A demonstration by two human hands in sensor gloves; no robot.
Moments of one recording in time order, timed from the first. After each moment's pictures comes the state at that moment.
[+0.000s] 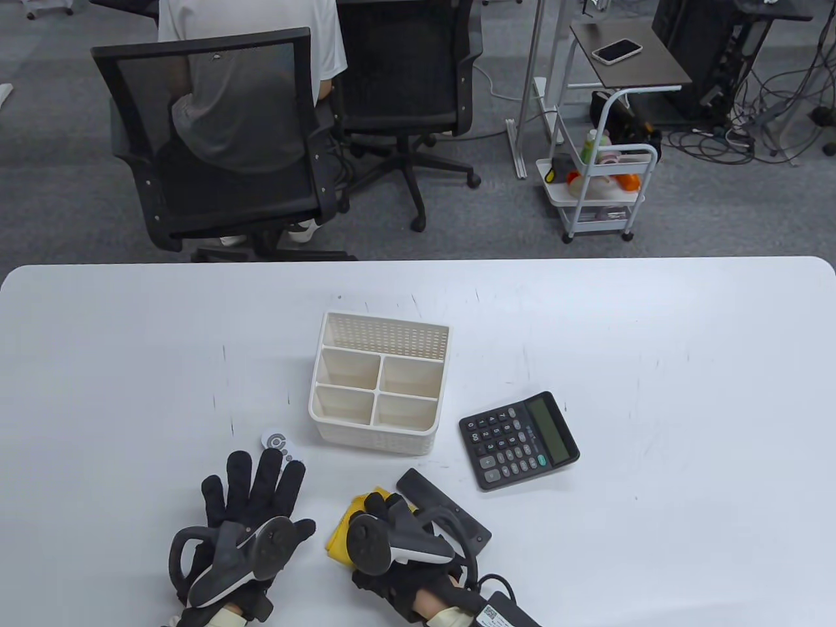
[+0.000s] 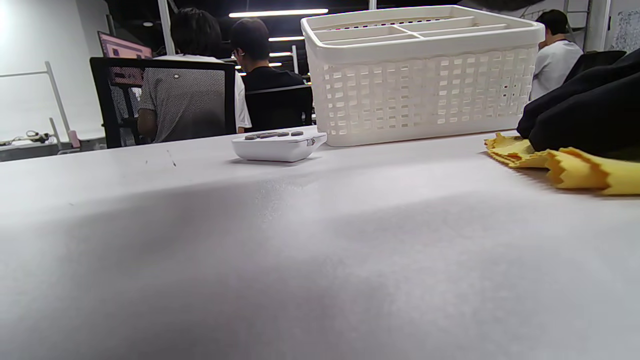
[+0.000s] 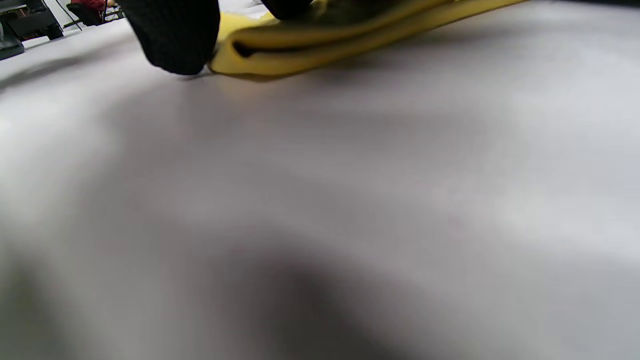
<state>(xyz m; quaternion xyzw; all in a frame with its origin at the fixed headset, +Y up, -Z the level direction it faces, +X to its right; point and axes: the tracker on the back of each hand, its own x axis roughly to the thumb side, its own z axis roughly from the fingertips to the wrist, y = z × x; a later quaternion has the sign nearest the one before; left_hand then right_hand) -0.242 -0.741 -0.240 0.00 -0.09 -0.04 1.00 -0.048 -0.781 -0.254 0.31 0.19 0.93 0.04</state>
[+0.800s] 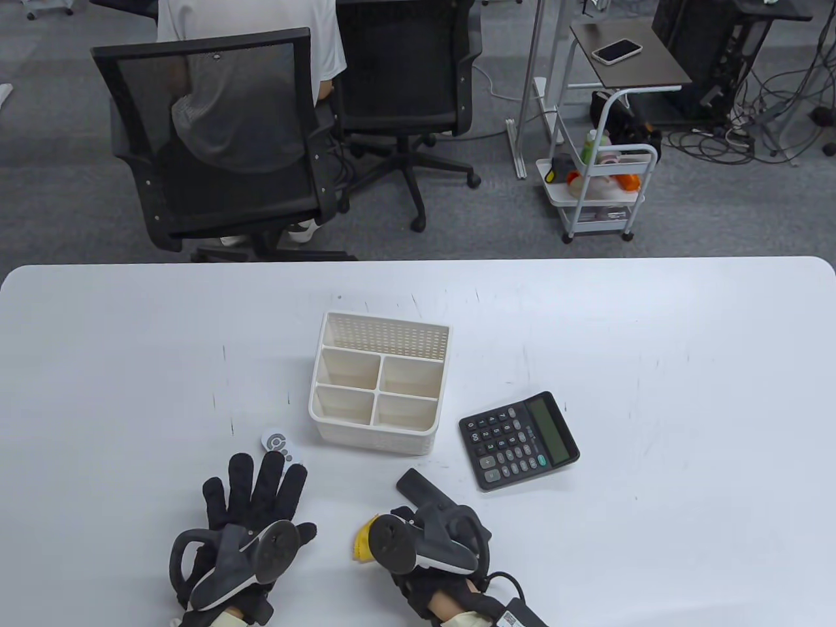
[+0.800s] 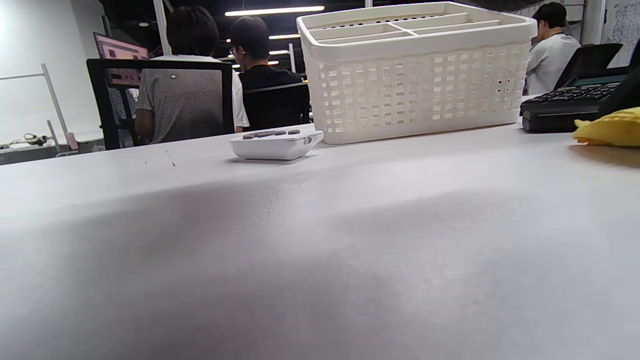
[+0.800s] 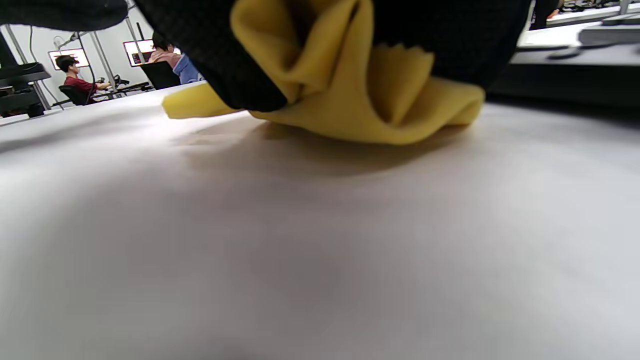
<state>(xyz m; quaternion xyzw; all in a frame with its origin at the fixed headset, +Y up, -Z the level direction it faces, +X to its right) -0.240 -0.742 -0.239 0.00 -0.09 -0.05 0.99 -0.018 -0.768 -0.258 0.26 0.08 0.96 0.09</state>
